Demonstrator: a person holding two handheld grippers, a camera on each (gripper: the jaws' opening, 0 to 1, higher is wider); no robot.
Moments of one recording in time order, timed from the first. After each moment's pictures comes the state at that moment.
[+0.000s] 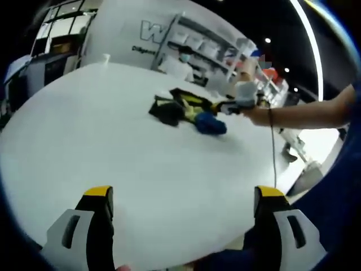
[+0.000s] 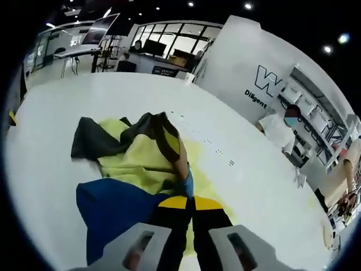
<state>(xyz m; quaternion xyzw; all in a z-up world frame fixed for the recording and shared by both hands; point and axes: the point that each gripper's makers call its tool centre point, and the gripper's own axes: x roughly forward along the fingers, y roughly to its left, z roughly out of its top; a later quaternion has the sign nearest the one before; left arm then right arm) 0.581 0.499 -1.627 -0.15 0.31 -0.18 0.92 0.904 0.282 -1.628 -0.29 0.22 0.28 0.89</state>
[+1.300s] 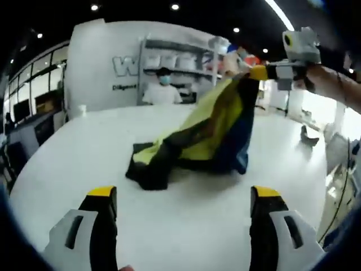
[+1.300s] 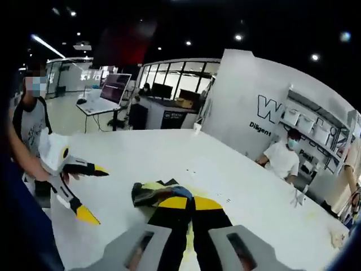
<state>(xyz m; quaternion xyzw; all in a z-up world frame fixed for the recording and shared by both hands) 0.727 0.425 -1.606 0.03 0.19 -0.19 0.96 0.789 0.284 -1.452 -0.19 0.12 0.36 0.90</state>
